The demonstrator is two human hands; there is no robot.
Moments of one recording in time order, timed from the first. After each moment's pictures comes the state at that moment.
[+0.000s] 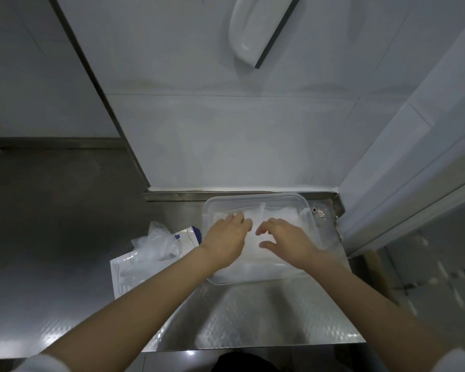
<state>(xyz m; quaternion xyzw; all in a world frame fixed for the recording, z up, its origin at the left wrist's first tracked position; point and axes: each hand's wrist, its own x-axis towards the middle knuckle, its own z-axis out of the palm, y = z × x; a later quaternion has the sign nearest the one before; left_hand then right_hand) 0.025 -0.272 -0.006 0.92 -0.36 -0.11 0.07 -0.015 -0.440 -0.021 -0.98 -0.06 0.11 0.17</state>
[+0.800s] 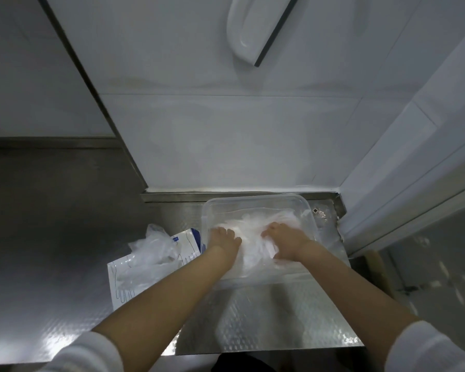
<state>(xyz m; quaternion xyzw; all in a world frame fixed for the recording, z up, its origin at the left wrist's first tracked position) 0.043 -0.286 -0.052 0.87 -0.34 -0.26 -0.25 0.012 -0.457 -0.053 -0.95 -0.06 0.29 0.05</state>
